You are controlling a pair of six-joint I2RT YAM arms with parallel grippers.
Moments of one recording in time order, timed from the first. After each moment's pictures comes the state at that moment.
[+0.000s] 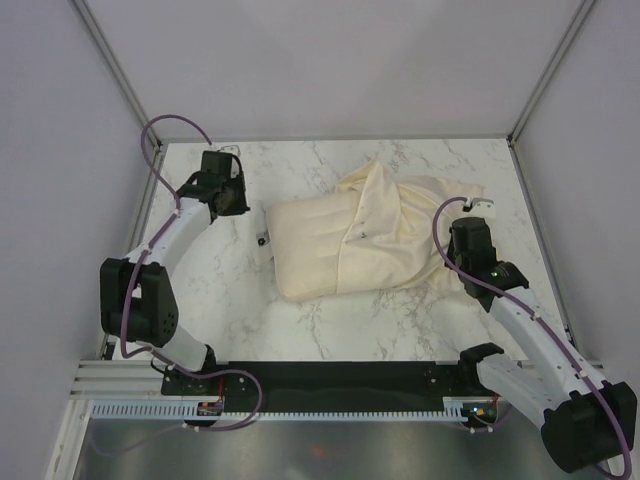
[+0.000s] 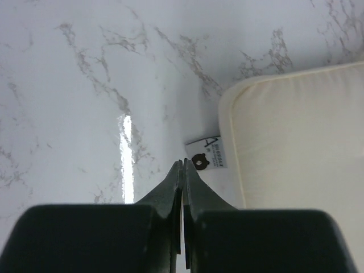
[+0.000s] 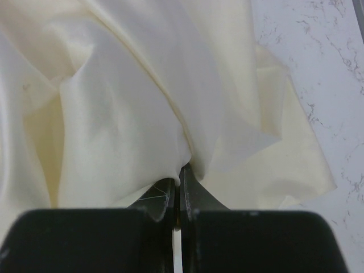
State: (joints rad) left arm -0.15 1.58 1.23 -0.48 -0.06 -0.21; right arm 0.28 0.91 0.67 -0.47 0.43 0.32
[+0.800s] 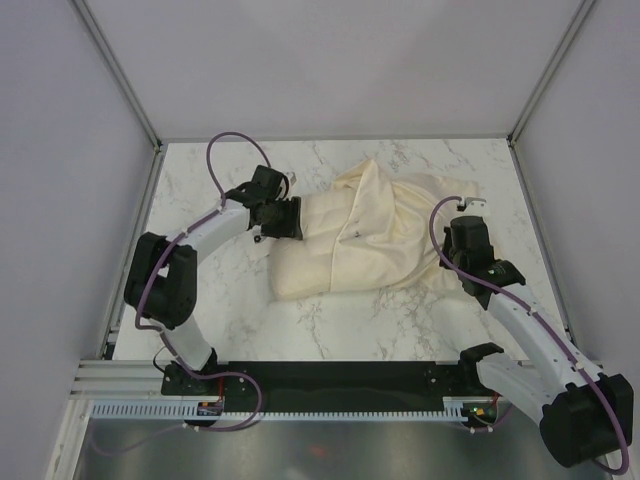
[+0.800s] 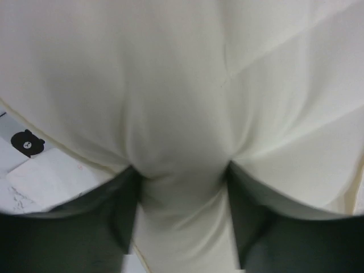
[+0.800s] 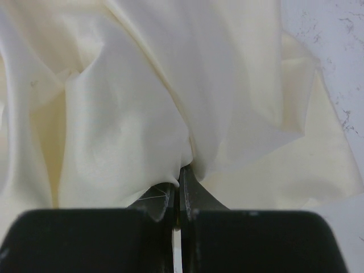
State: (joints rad) left arm -0.40 1.72 1.21 -0.50 0.15 -0.27; right arm 0.28 0.95 0.66 -0.43 0.32 0.31
